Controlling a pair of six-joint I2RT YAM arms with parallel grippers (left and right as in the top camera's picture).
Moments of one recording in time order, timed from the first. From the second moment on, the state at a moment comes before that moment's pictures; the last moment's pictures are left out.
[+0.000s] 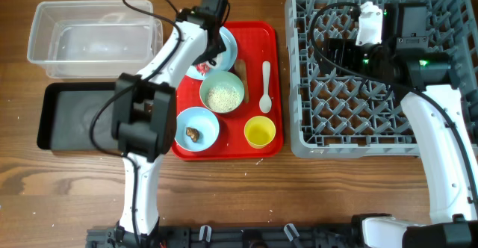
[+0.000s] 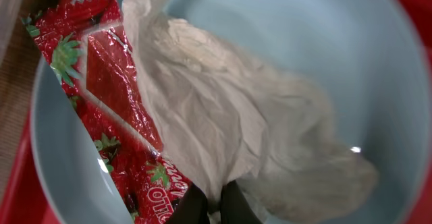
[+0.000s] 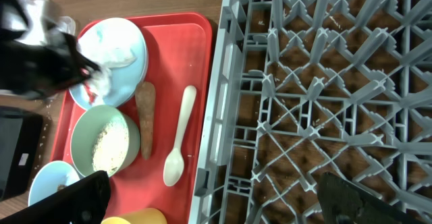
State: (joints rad) left arm -0.34 2.29 1.90 -0.90 -0.20 -0.72; right arm 0.05 1.46 1.38 -0.85 -0.30 0.09
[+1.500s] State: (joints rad) left arm 0.13 2.13 1.91 -0.92 -0.18 -0.58; right arm 0.05 1.46 1.38 -0.82 -0.30 0.09
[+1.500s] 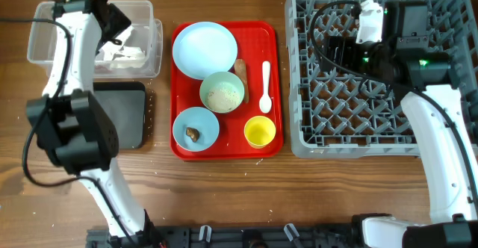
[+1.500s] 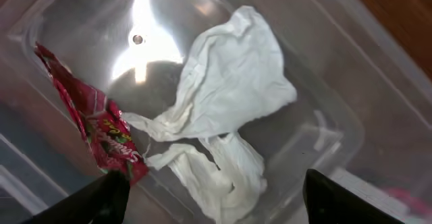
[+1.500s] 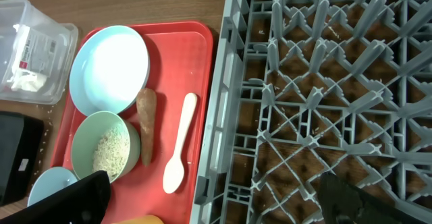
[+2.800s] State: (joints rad) left arm -0.59 2.05 1.45 -0.75 -0.06 -0.44; right arm 0.05 1.46 1.38 -0.85 -0.30 0.11
